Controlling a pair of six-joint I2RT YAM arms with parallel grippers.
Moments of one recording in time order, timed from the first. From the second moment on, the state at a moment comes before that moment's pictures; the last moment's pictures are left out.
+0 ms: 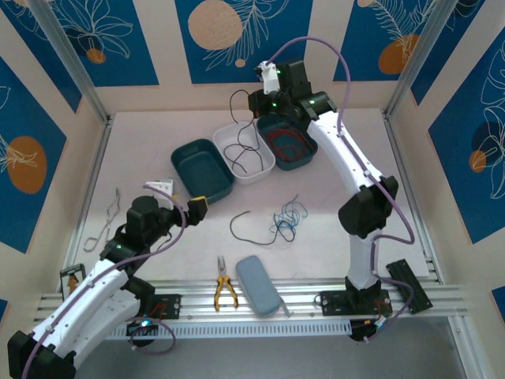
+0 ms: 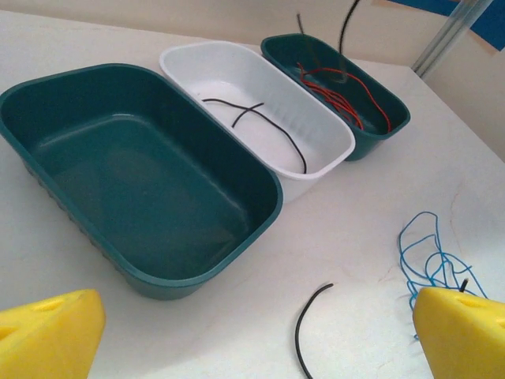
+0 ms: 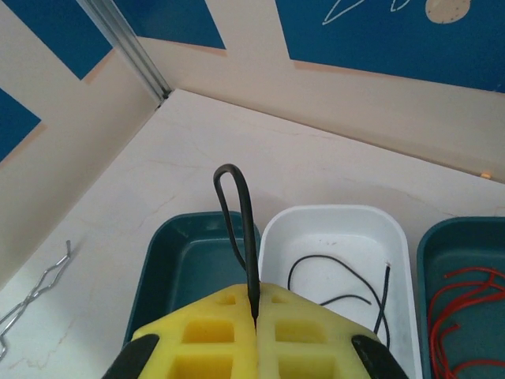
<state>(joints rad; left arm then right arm) -0.46 0.66 0.47 -0.18 0.03 -0.34 0.46 2.01 2.20 -0.73 -0.27 0.18</state>
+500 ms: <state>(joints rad) -0.46 0.65 0.47 -0.22 0.02 -0.34 0.46 2.23 2.32 -0.82 -0.25 0.18</state>
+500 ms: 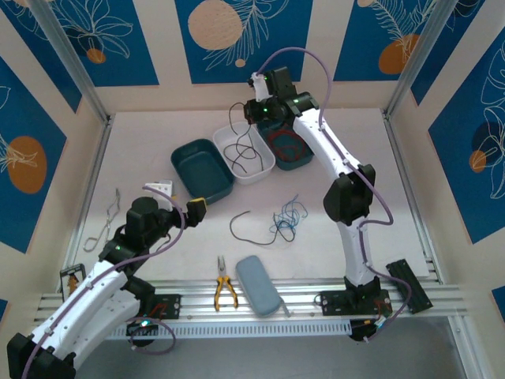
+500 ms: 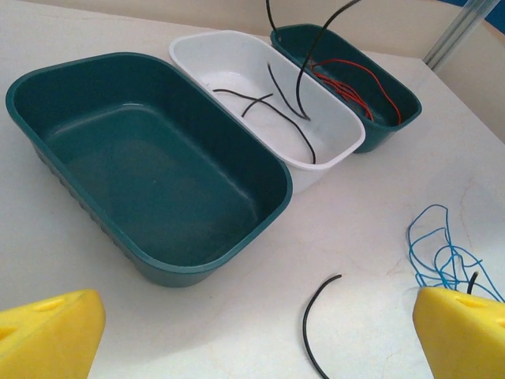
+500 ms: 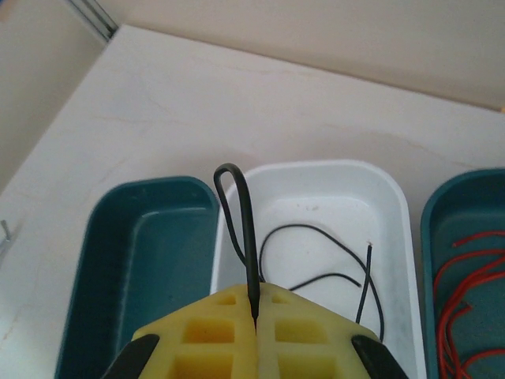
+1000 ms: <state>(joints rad) -0.46 0.65 0.47 -0.22 0.02 -0.34 0.45 2.35 2.33 -0.89 -0.18 0.23</state>
